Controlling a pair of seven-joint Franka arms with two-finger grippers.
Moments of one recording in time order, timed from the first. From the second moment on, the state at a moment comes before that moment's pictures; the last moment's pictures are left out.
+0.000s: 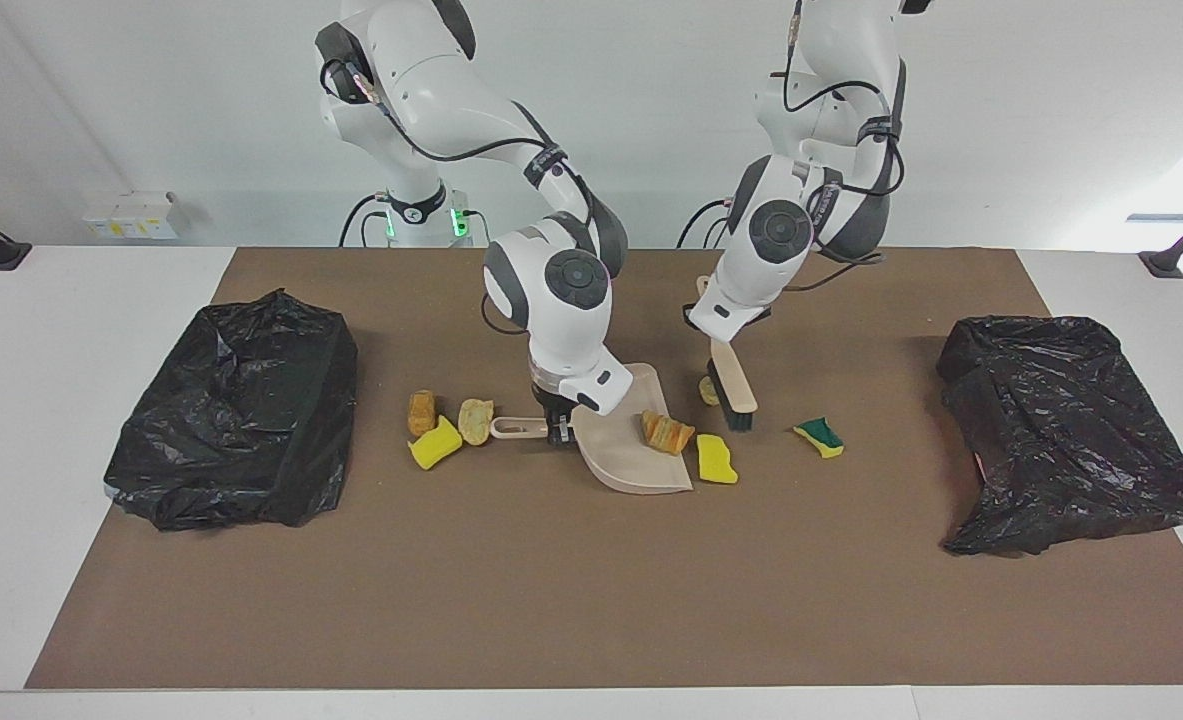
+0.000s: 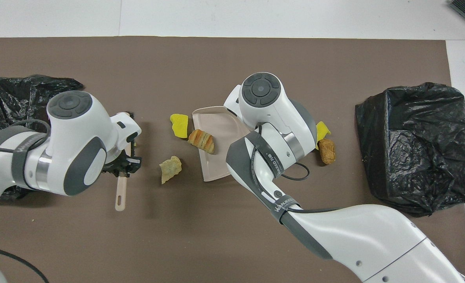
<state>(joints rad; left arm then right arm) -0.19 0.15 -0.05 -2.00 0.07 1.85 -0.21 0.37 0.56 0.15 -1.47 -0.18 1.94 -1.16</state>
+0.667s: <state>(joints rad) -0.21 0.19 -0.09 -2.04 0.05 1.81 -0.19 0.37 0.56 0.15 -1.48 -0.18 1.94 -1.13</state>
